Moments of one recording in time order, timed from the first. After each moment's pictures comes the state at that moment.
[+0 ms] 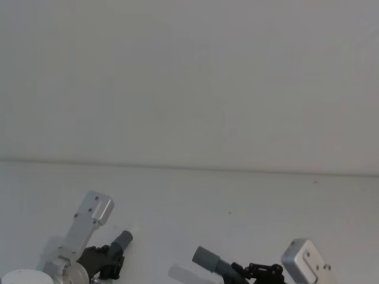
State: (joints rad) left arm -0.33 0.27 0.36 -1.56 -0.26 0.66 -0.04; right arm 0.16 0.49 -0.39 -1.65 0.20 0.09 0.51
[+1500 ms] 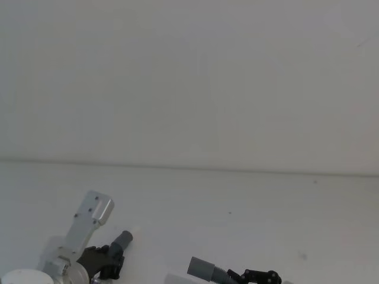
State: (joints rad) left arm -0.33 0.27 0.36 -1.56 -0.26 0.66 -0.04; right arm 0.16 0.52 -0.45 -1.57 -0.05 -0.25 0.43
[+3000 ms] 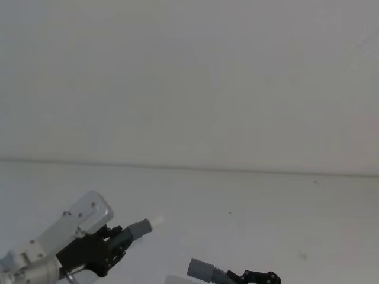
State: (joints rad) left arm -0.37 0.59 0.46 -1.66 -0.16 0.30 -0.45; right arm 0.16 0.51 -0.45 -1.56 -0.10 -0.28 0.41
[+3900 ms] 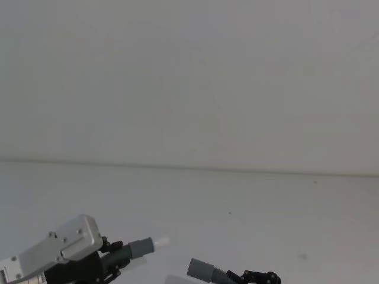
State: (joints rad) left arm -0.32 0.70 0.45 -1.71 -0.14 0.13 -0.58; right arm 0.16 0.51 -0.45 -1.56 -0.10 -0.28 0.41
